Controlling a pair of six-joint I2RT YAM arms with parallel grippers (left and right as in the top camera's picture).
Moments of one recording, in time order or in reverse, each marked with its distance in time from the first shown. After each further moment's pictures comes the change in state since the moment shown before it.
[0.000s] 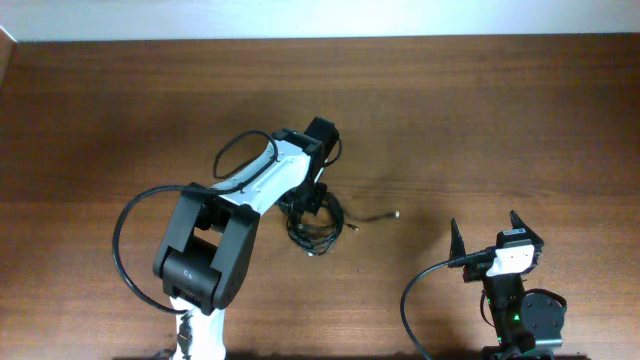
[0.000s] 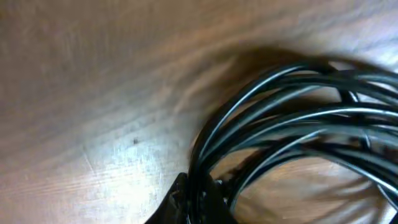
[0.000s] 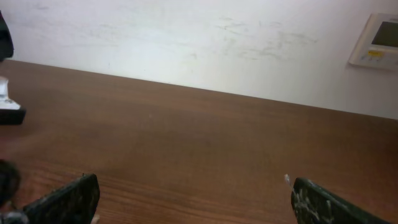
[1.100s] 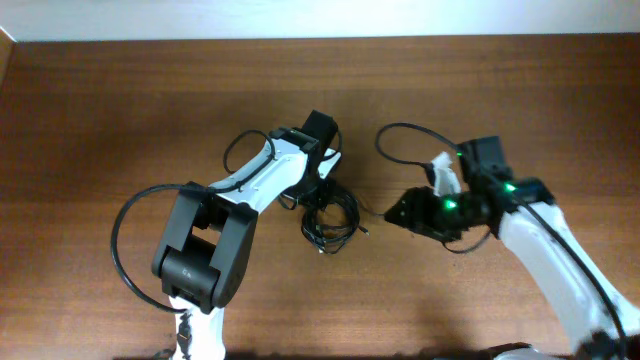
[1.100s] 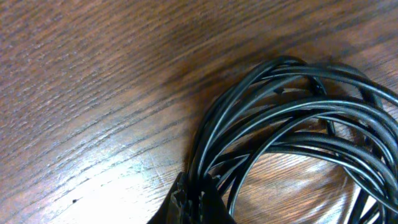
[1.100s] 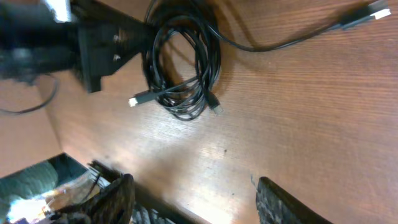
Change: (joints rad) left arm 0.013 0.002 0.003 0.097 0.192 0.118; right arm 0.159 1.424 0.948 -0.729 -0.562 0.530
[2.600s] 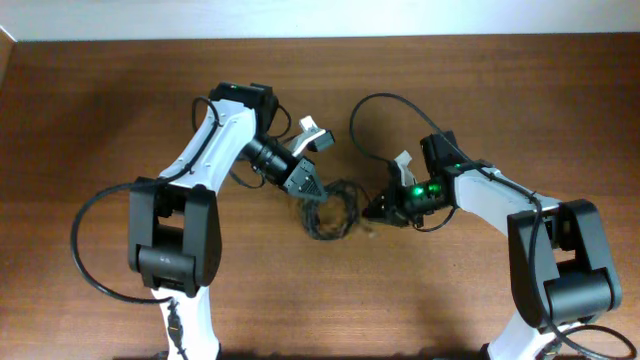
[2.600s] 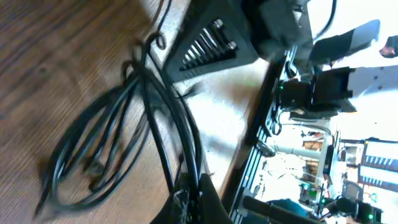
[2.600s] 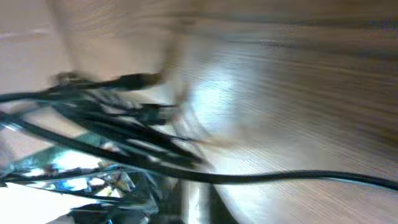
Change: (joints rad) left arm 0.238 0.030 0.253 -0.569 0.789 0.671; right arm 0.010 0.440 0.036 0.303 -0.237 -0.027
